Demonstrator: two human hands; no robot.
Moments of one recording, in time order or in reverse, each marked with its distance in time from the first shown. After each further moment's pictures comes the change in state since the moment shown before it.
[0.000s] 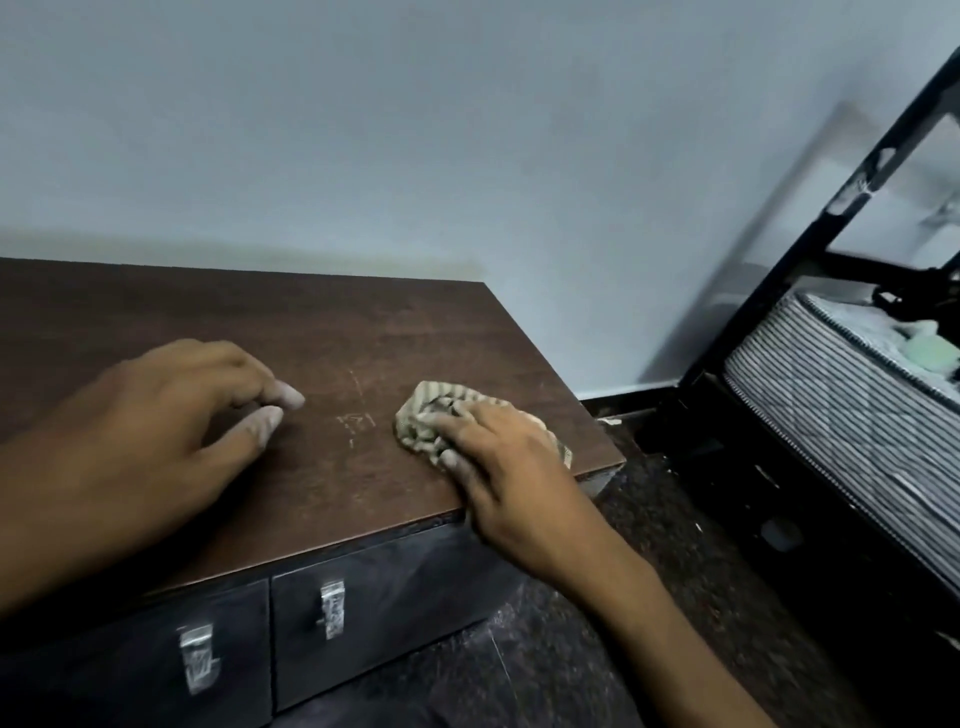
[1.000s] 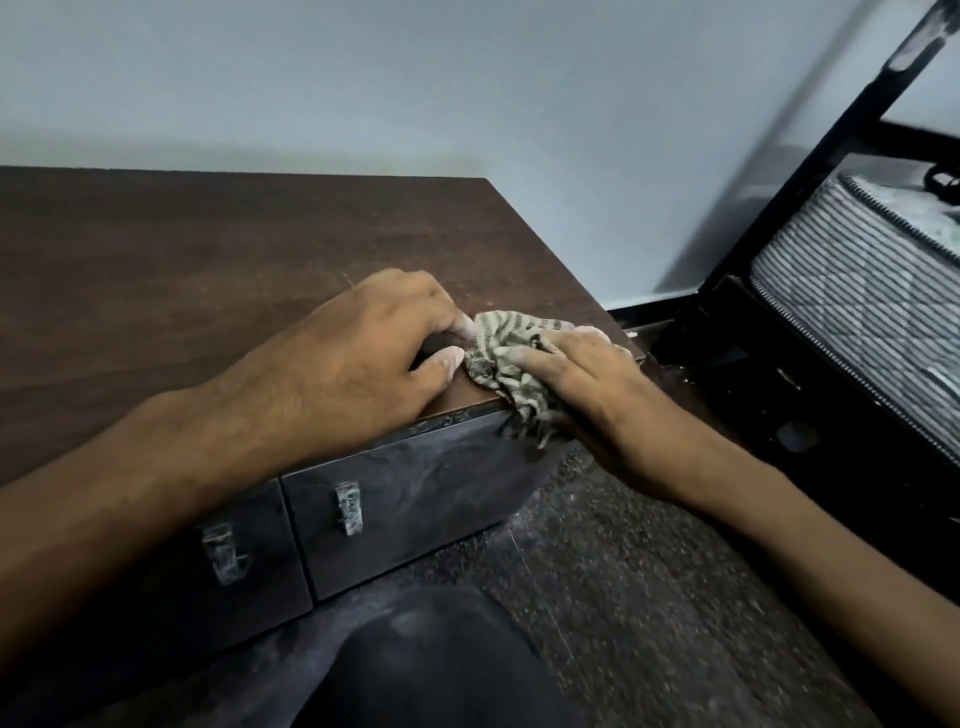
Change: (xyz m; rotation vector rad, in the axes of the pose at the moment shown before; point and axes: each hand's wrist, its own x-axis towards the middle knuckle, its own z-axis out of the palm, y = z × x) left_hand 0.041 0.104 0.038 -0.175 -0.193 0.144; right_hand -0.050 0.078 -0.008 -0.112 -0.063 -0.239
